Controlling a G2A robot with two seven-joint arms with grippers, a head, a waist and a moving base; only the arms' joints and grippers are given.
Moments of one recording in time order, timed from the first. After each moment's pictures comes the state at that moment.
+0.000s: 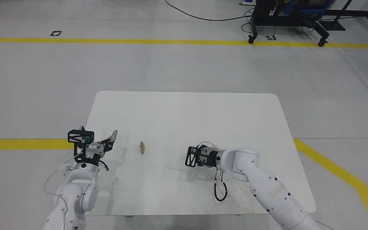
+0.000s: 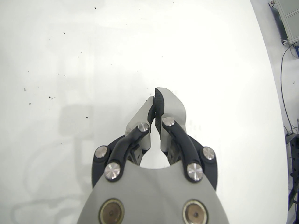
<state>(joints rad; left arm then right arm) 1.73 -1.15 -1.60 -1.80 1.33 0.00 0.00 -1.30 -1.18 1.00 -1.64 -1.61 -0.69 0.37</state>
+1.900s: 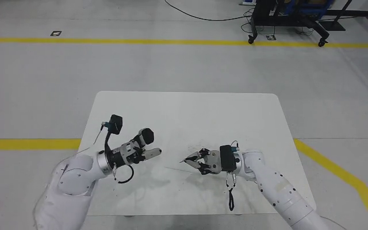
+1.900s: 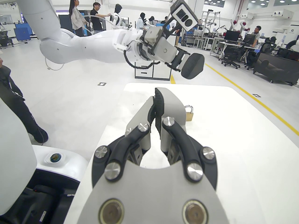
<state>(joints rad) 1.46 -1.09 -1.49 -1.78 -0.06 -0.65 -0.96 -1.27 -1.12 0.99 -1.45 -1.49 -1.01 -0.67</state>
